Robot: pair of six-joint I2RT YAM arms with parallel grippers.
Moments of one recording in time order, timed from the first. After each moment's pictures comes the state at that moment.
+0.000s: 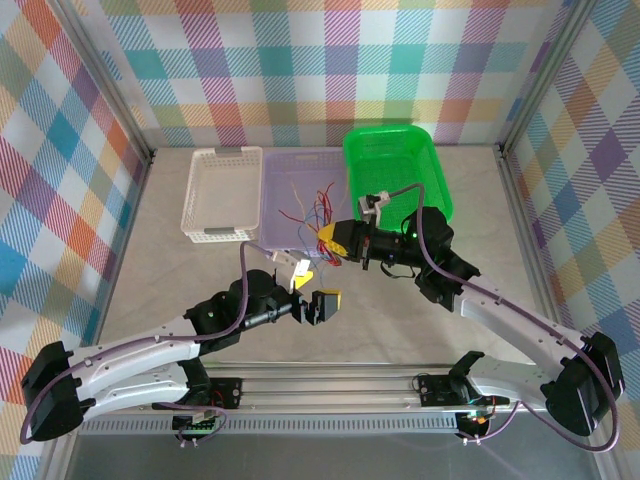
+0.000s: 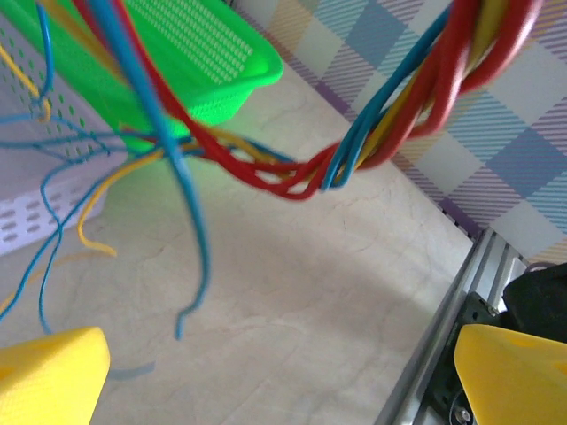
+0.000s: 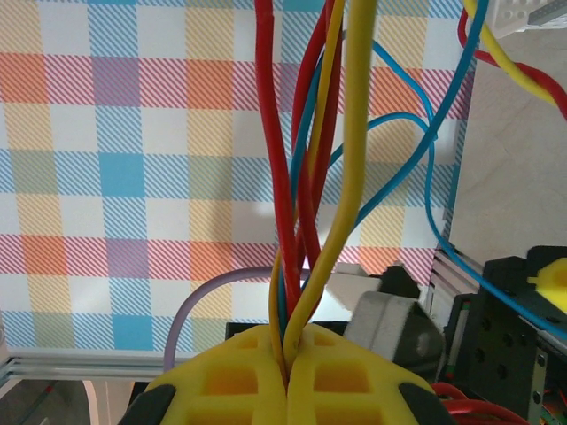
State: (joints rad) left arm -1.02 0.94 0.55 0.08 -0.02 -0.47; right arm 0.71 1.10 0.83 0.30 -0.64 1.51
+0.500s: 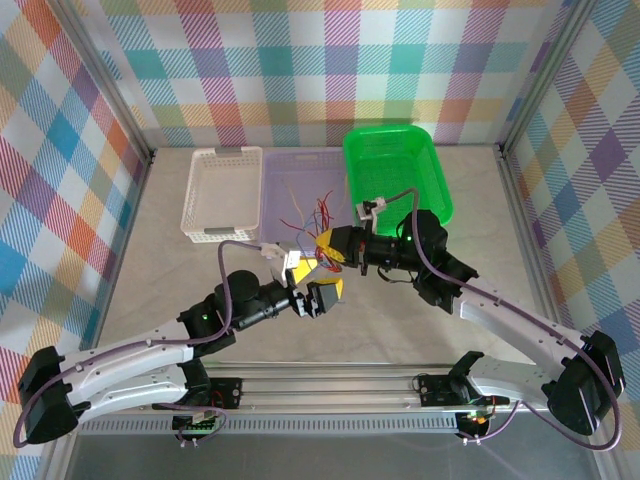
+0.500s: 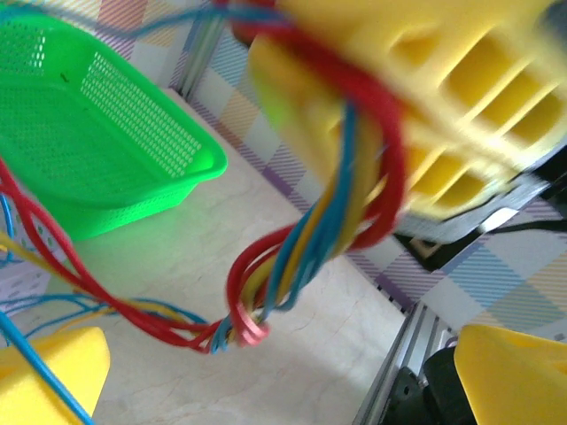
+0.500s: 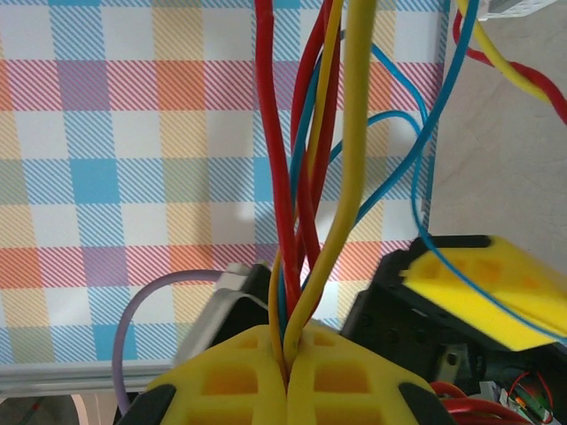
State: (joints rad) left arm -1.03 0.88 0.56 0.23 -0.03 -0.54; right arm 0.75 1.10 0.82 0.24 -0.61 1.50
